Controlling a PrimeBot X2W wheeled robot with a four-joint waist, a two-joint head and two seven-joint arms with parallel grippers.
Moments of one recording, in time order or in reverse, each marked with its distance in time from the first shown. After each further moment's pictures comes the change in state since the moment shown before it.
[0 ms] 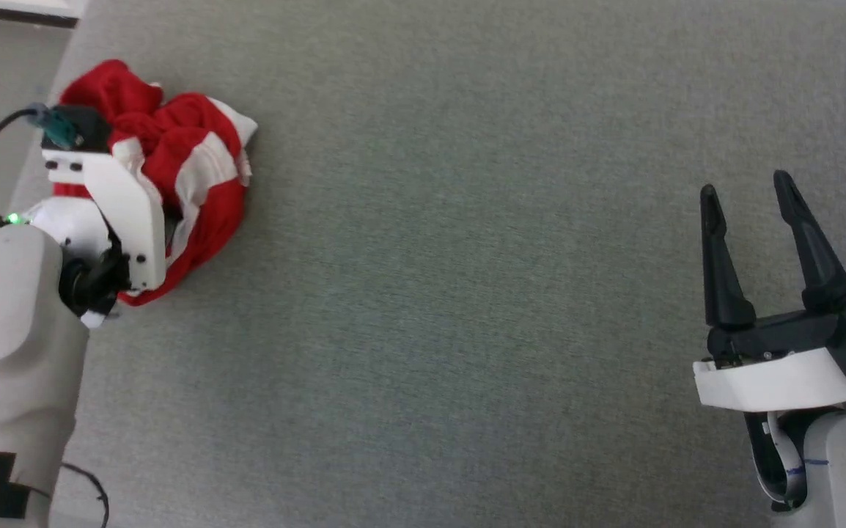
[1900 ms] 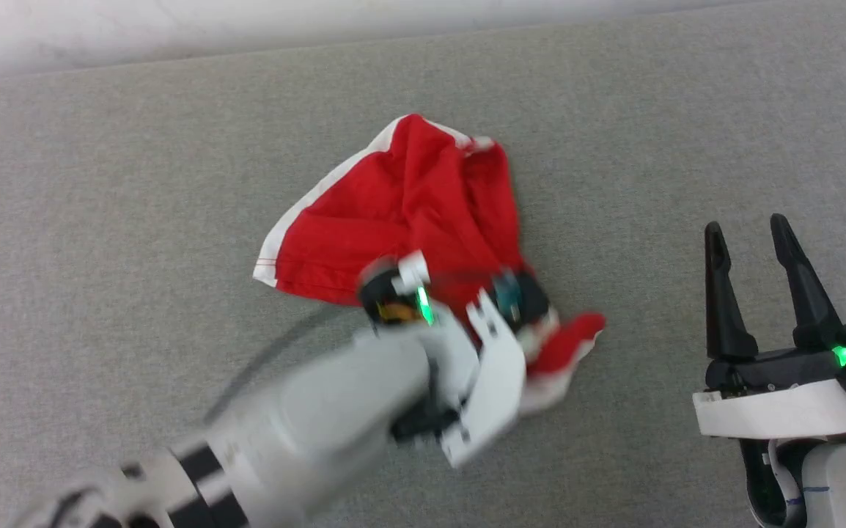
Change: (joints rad) left arm -0.162 -0.185 -1.034 -0.236 -0.388 -0.024 -0.144; right arm 0.066 0.002 -0.004 0.039 0.133 0.000 -0.050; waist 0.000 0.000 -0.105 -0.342
